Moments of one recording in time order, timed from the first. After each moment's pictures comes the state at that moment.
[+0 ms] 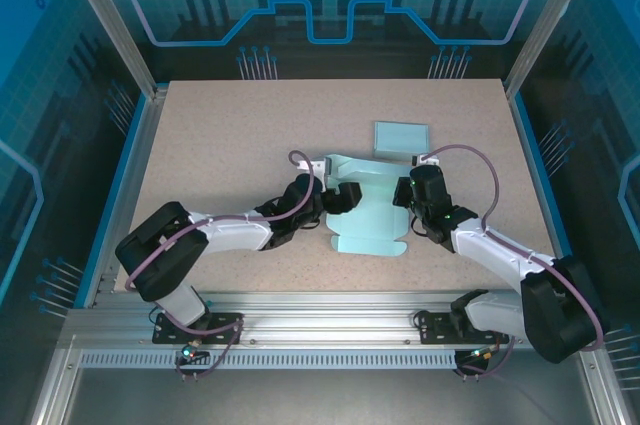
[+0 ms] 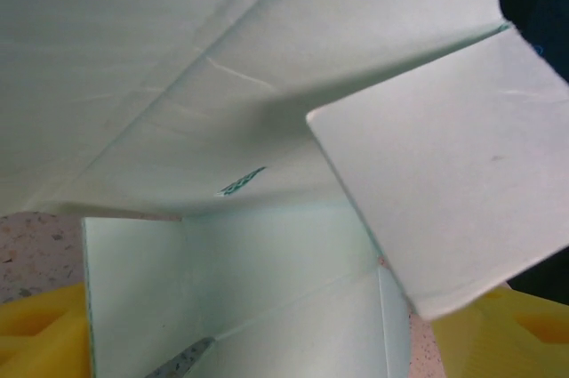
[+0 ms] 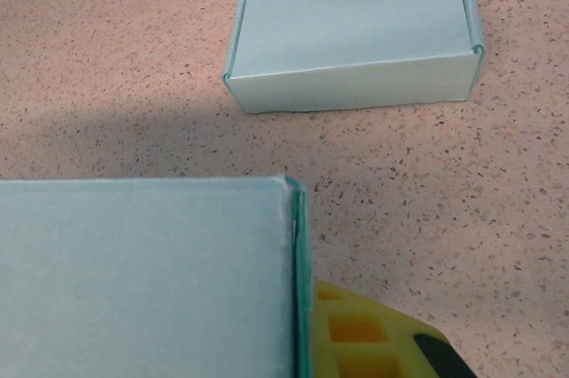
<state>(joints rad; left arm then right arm) -0.79 1.63 0.75 0.47 -0.09 -0.76 0.42 1.20 0.55 0.02 0.23 0.48</state>
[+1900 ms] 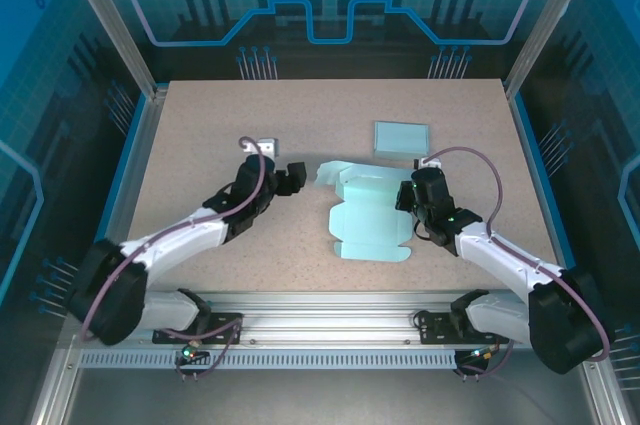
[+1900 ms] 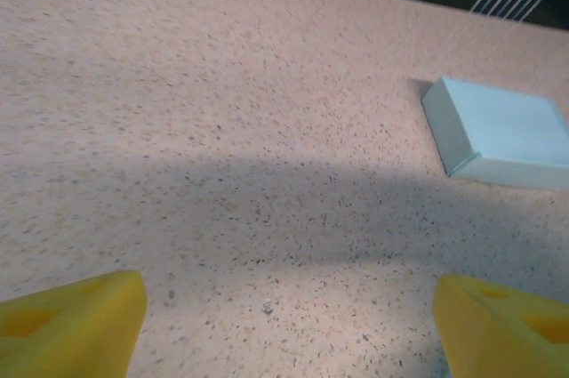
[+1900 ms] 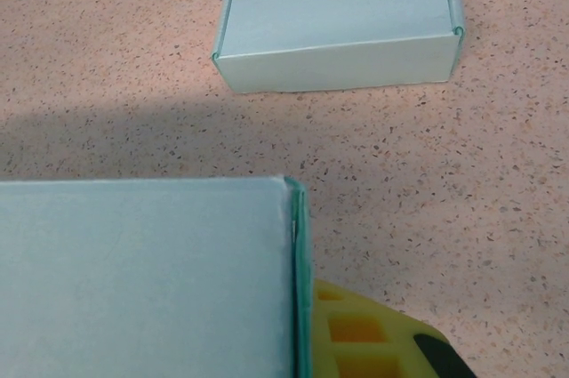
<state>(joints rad) -0.54 1.34 0.72 0.11 -0.23 -0.47 0.43 1.15 0.55 -0.08 0.24 0.47</state>
